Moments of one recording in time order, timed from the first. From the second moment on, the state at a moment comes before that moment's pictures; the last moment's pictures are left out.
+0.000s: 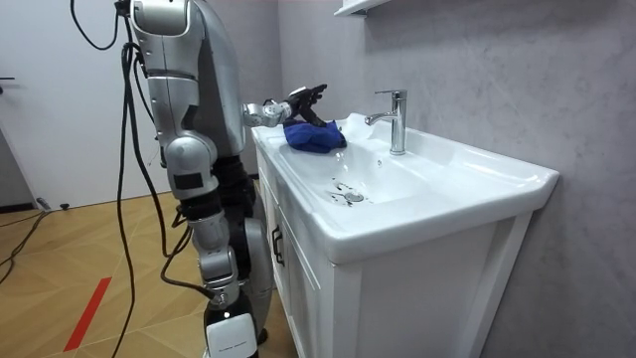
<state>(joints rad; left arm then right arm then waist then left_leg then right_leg) 0.25 0.20 0.09 0.05 0.33 -0.05 0.62 0.13 -0.24 -0.02 1.36 -0.12 0.09 -0.05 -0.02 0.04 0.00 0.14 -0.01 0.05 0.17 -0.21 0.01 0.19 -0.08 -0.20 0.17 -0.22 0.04</state>
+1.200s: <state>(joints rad) 0.25 0.18 0.05 0.22 0.50 -0.02 0.56 0.13 -0.24 -0.02 1.36 -0.13 0.09 -0.05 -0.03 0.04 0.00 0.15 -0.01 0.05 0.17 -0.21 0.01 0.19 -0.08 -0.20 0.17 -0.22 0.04</state>
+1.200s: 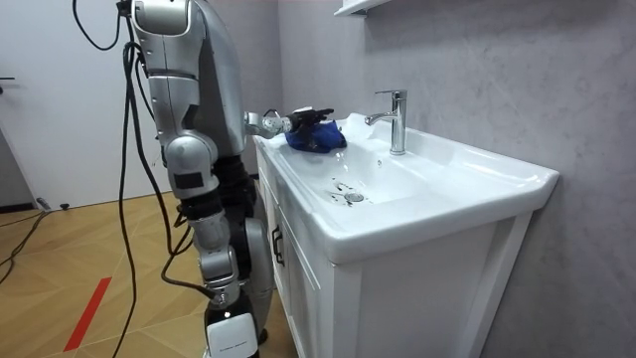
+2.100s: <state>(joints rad) 0.28 0.19 0.08 0.28 0.52 0.04 0.62 0.14 -0.24 -0.02 1.35 -0.12 0.15 -0.05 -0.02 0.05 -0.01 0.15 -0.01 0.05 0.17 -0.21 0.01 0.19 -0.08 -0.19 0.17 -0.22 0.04</state>
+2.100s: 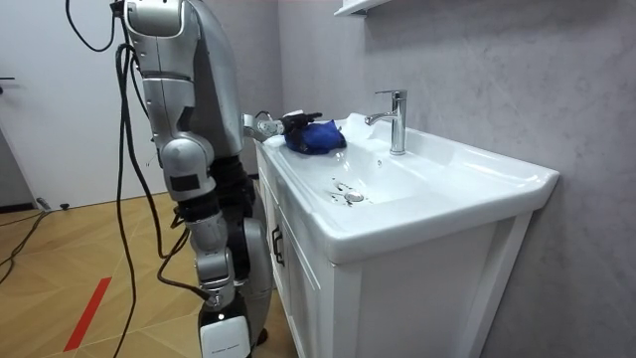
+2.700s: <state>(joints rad) 0.25 0.22 0.08 0.36 0.54 0.04 0.66 0.14 -0.25 -0.02 1.32 -0.13 0.16 -0.05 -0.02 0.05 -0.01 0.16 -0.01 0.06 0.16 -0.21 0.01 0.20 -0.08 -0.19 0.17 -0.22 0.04</state>
